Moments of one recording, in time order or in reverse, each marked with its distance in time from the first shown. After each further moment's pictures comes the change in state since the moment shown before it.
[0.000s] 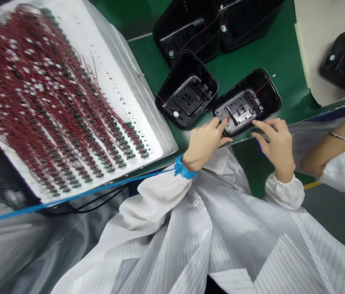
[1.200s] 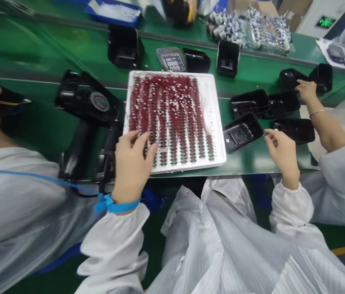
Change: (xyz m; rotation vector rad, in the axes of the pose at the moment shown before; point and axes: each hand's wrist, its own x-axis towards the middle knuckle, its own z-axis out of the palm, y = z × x) left_hand -0.176 -0.202 0.027 -0.267 0.933 -0.554; right_hand 0.103 -0.075 -0.005 0.109 0.106 -0.160
